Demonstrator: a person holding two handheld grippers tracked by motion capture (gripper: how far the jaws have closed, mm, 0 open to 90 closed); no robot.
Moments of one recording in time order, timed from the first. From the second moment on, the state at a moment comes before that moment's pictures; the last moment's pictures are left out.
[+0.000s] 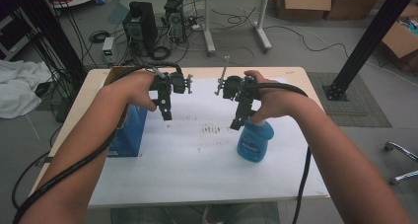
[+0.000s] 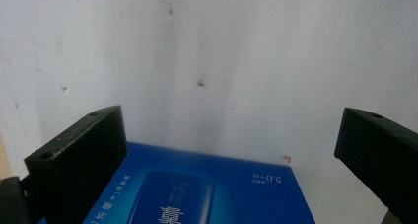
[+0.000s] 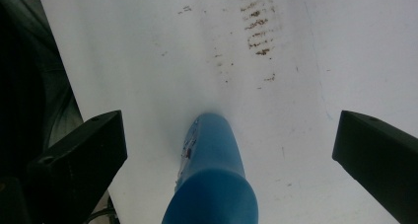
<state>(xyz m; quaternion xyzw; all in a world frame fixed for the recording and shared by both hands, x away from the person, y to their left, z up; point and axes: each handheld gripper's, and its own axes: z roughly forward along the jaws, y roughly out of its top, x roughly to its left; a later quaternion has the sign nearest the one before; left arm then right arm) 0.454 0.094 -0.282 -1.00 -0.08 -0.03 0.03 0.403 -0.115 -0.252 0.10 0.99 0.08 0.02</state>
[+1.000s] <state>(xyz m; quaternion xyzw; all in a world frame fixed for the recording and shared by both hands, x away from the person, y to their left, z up) 0.444 0.101 -0.285 -1.00 -0.08 -0.03 0.03 0.391 -0.151 -0.235 0.14 0.95 0.27 0.05</state>
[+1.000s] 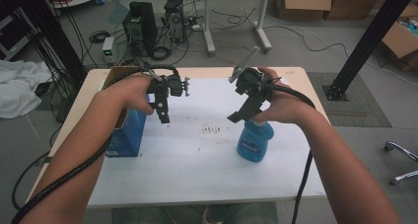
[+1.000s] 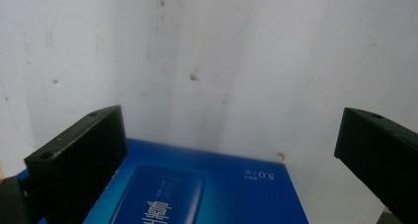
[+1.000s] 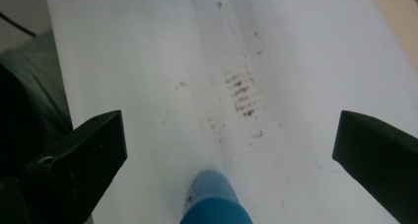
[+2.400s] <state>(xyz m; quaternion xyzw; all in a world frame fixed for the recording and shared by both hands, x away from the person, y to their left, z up) 0.436 0.093 -0.281 -1.00 -0.08 -0.03 0.04 0.324 -0.320 -0.323 0.26 0.85 0.45 0.08</state>
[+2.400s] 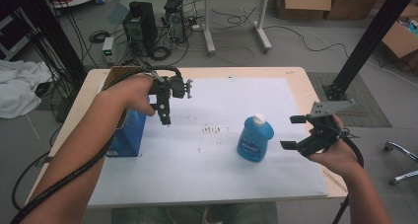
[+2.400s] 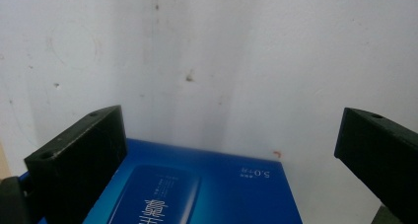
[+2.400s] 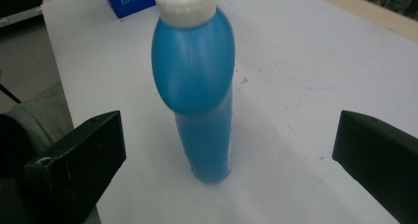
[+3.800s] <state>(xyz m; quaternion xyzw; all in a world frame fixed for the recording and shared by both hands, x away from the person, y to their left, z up) 0.429 0.097 -0.283 -1.00 -0.08 -0.04 0.04 0.337 -0.272 -0.412 0.26 0.84 0.47 0.03</state>
